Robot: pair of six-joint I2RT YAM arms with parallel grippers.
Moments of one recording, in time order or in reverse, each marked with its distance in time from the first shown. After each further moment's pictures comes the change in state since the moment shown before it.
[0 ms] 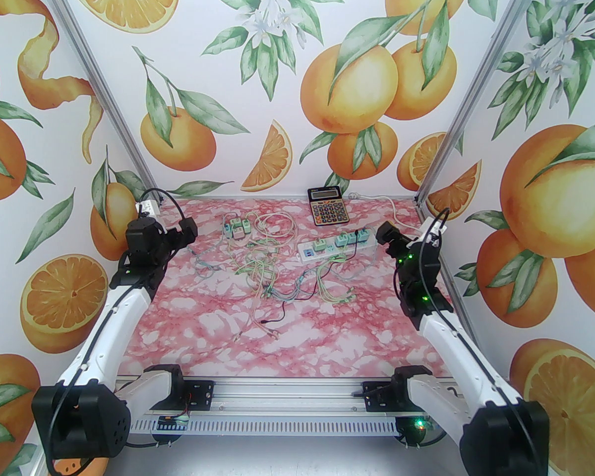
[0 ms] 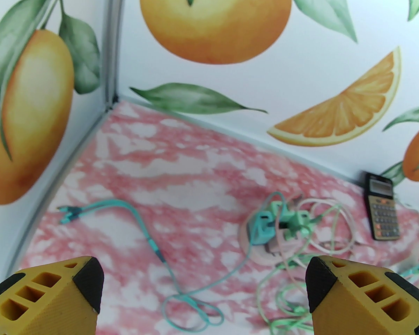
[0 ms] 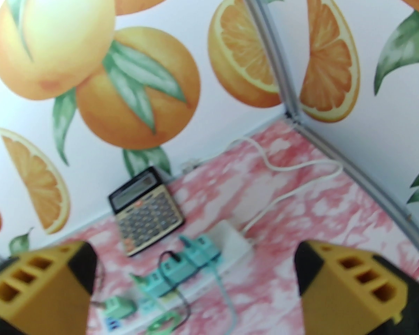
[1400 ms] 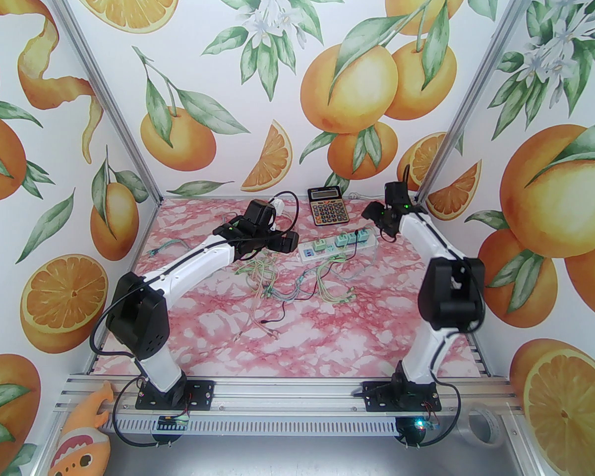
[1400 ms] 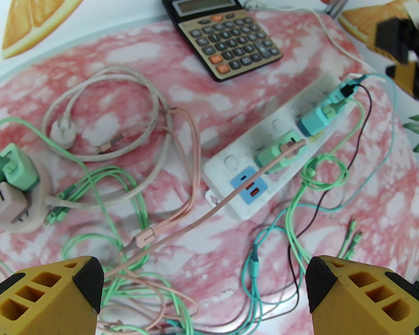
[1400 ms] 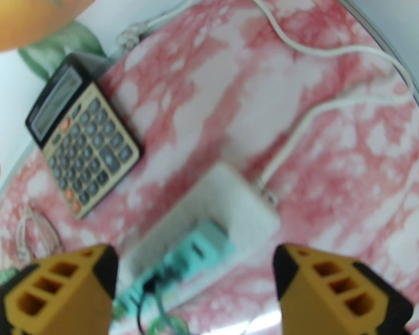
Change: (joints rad) left arm -0.642 0.618 0.516 -0.241 0.048 0.069; right arm -0.100 1.020 1.042 -0.764 -0.212 0.098
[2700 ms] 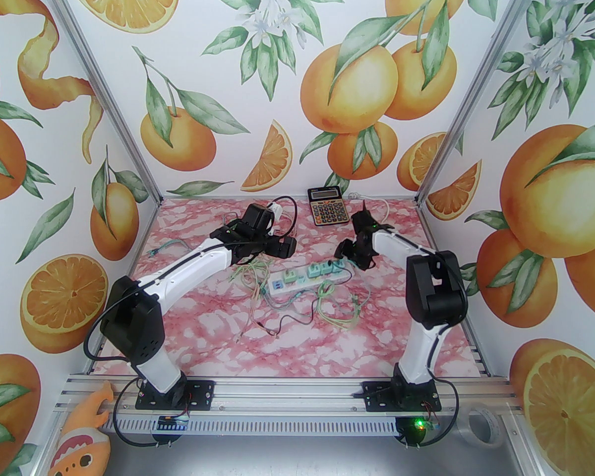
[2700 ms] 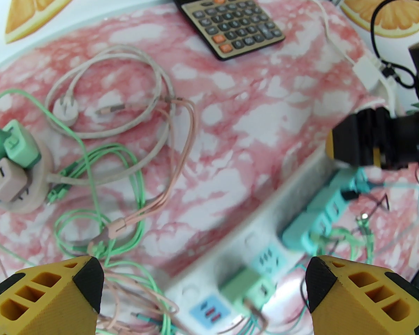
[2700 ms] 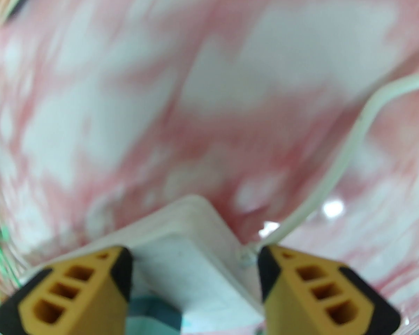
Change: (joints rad) left arm -0.007 -0.055 -0.059 -0.039 0.003 -0.001; right arm 0.246 -0.119 -0.421 -0.059 -0.157 -0.019
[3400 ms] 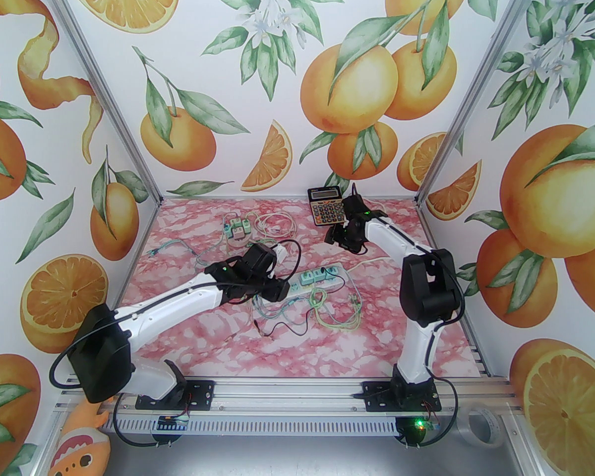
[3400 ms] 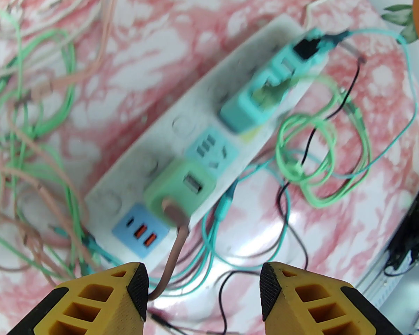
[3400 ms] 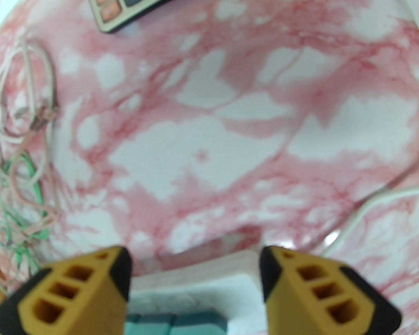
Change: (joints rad) left arm -0.181 -0.248 -0.370 -0.048 0.021 -0.061; right arm 0.021 0.091 0.265 -0.077 0.023 -0.055
